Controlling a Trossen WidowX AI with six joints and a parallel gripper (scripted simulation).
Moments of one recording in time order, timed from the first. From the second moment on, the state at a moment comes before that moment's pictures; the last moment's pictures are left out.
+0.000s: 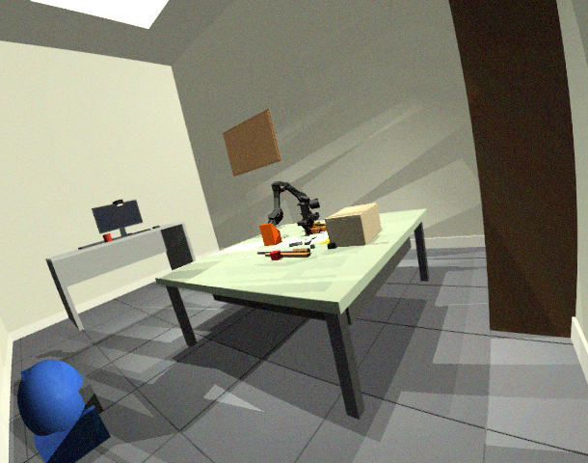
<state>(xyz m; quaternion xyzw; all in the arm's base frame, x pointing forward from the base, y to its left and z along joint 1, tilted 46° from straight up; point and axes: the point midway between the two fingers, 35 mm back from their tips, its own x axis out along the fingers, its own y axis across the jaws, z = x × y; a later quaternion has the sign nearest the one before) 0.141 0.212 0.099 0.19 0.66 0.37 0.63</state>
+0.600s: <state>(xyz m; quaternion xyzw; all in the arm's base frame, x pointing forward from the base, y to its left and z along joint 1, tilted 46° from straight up) 0.140 0.210 0.100 0.19 0.66 0.36 0.62</state>
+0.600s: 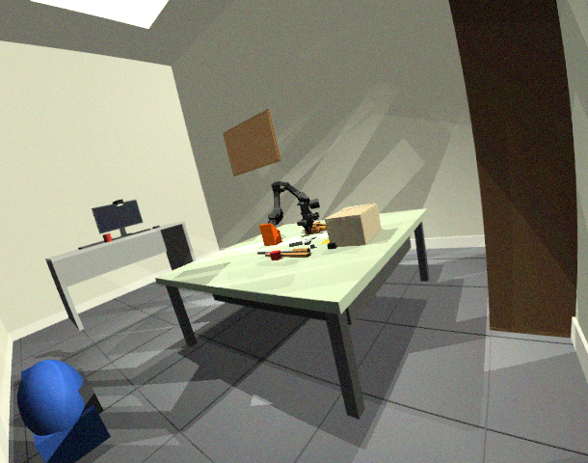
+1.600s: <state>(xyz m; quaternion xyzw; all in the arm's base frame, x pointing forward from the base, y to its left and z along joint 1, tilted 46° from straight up) 0.128 0.154 0.120 0.19 0.67 0.36 0.62</state>
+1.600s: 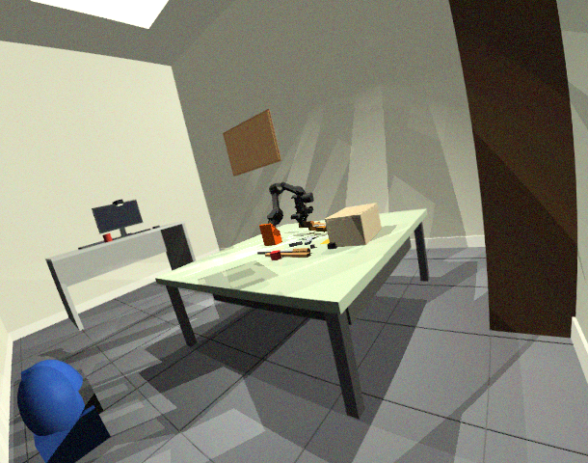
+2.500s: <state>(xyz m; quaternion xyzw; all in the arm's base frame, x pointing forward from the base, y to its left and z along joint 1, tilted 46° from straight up) 0.156 0.148 0.186 0.19 0.67 0.36 0.62</state>
